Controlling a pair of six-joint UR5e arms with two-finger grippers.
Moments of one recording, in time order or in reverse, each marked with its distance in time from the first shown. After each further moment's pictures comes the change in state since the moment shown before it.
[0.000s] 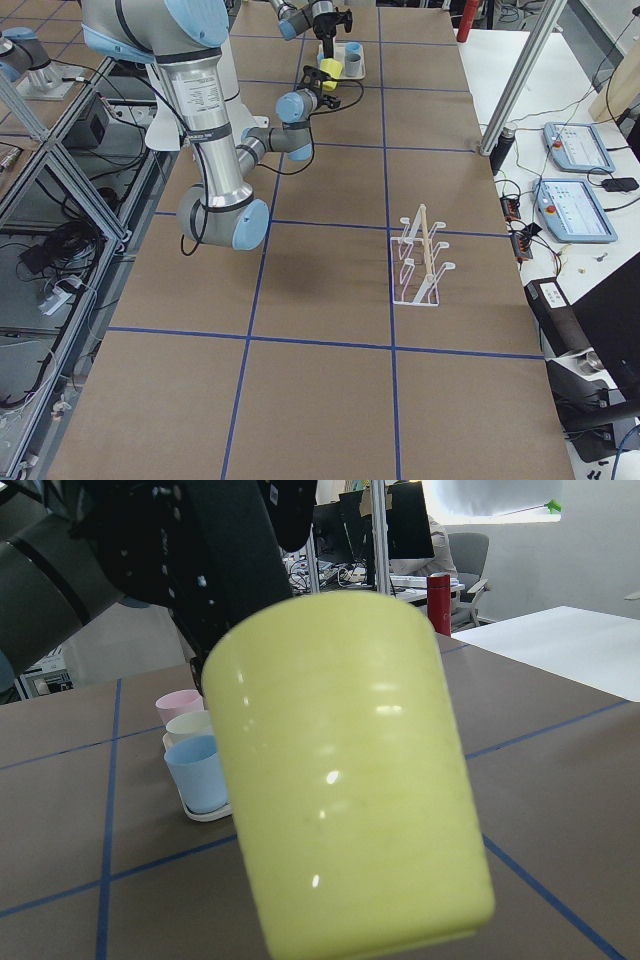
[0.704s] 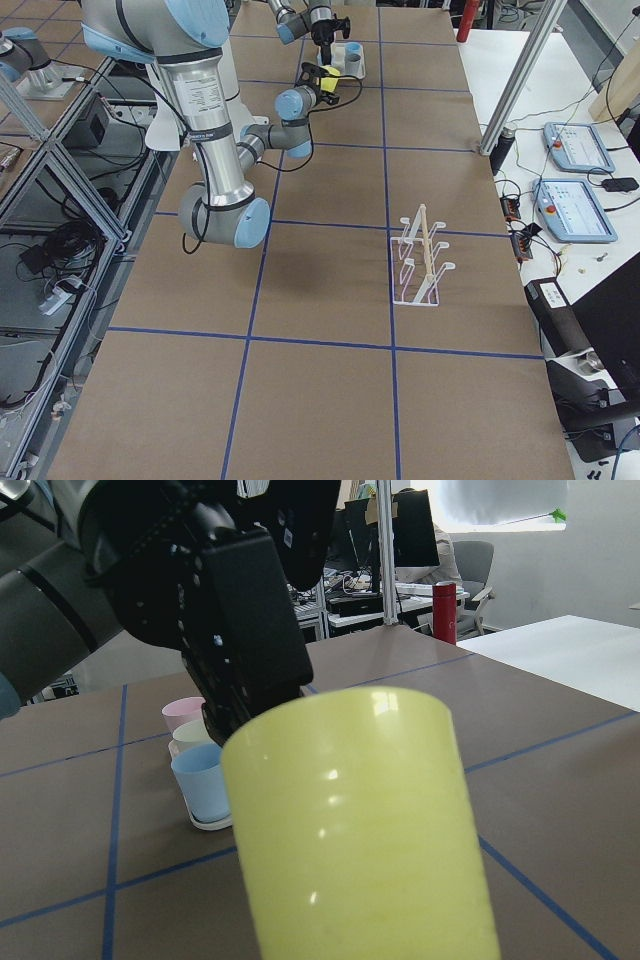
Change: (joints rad) left arm 0.023 0.001 0.020 0.000 0.005 0.008; right arm -0.009 0.018 0.001 0.001 -0.003 -0.007
